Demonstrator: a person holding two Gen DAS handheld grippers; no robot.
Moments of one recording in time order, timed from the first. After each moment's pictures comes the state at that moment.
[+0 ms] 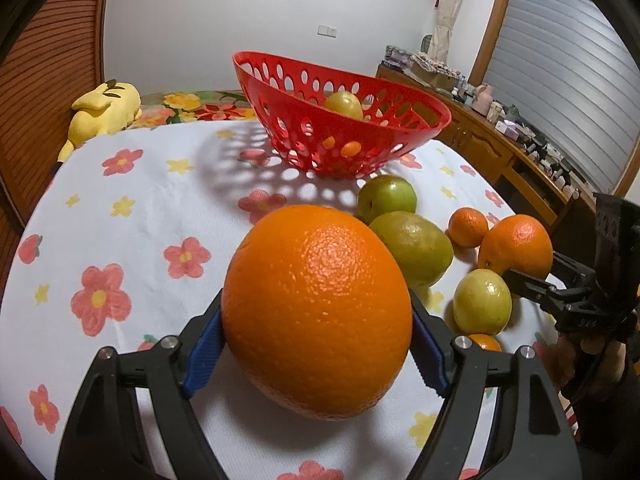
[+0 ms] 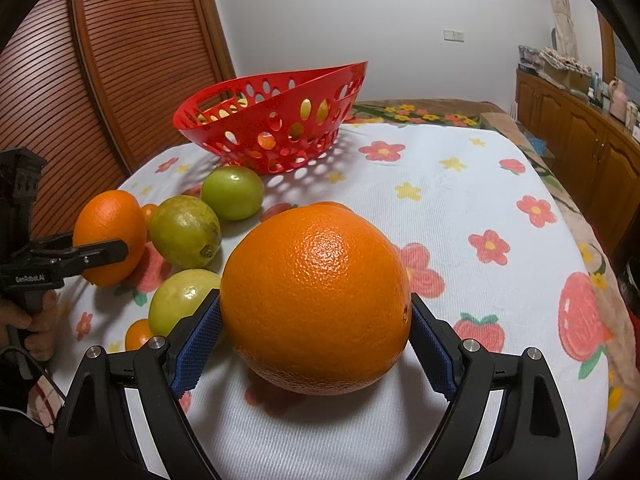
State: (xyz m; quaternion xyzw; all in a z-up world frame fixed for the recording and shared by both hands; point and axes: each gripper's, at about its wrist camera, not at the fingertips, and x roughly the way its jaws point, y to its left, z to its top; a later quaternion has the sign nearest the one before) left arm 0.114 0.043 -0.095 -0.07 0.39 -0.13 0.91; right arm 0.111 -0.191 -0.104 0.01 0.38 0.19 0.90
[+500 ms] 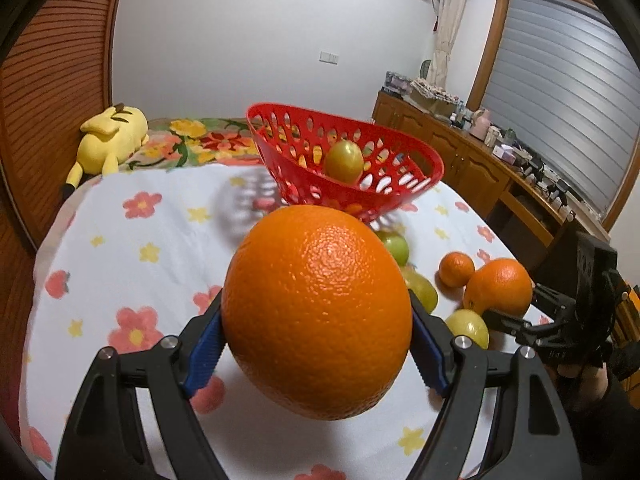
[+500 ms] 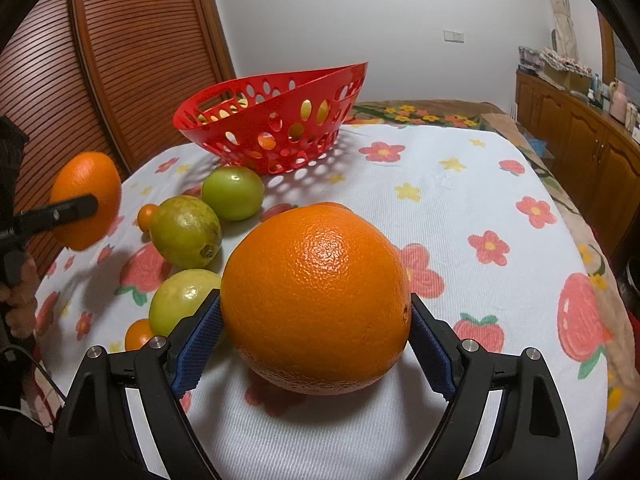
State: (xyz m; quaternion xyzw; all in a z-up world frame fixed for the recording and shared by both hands) left arm 0.113 0.059 -0.054 -0.08 0.35 -0.12 0.93; right arm 0.111 -0.189 -0.103 0.01 0.38 0.19 0.90
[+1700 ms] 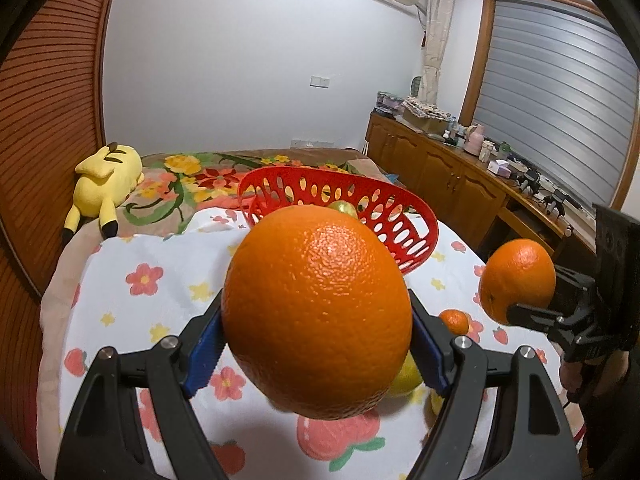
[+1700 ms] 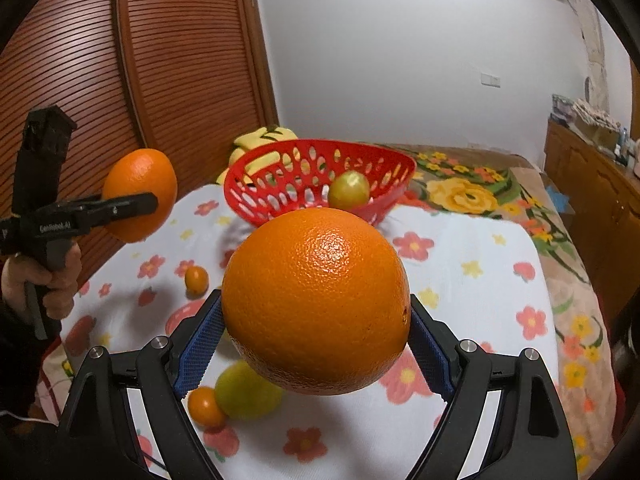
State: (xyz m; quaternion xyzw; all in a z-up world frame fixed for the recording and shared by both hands) left arm 0.151 0.062 -0.007 -0.06 0.31 -0.13 0.94; right arm 0.135 -0.174 -0.024 -0.02 0.33 0.25 0.91
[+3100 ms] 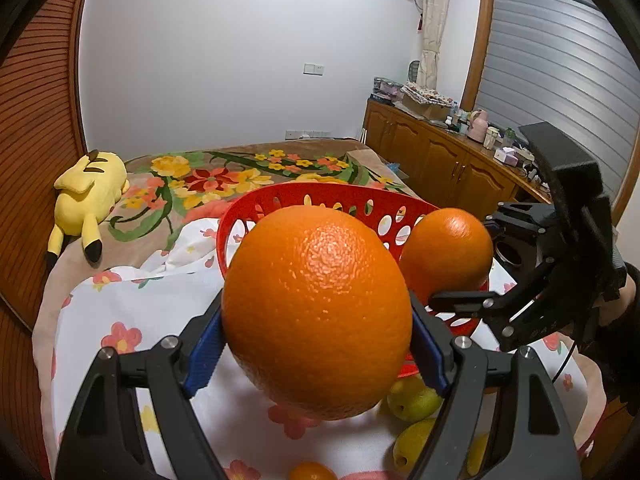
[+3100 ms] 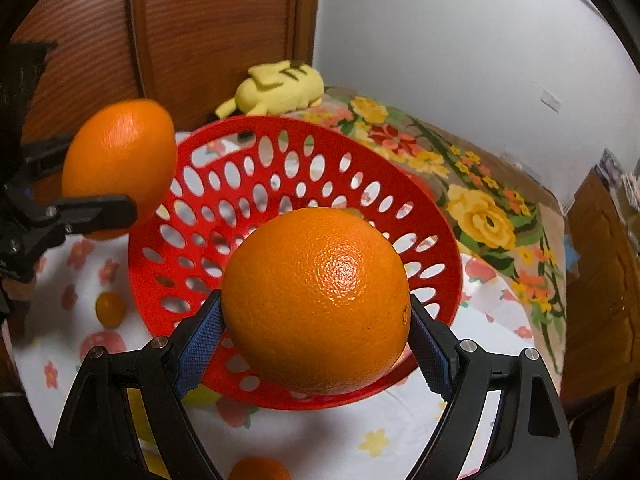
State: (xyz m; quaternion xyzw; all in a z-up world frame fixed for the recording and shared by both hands) left arm 0.245 0.050 -0.012 -0.03 0.33 -0.14 0.93; right arm 0.291 -0.108 -0.035 -0.19 0.41 0.29 0.84
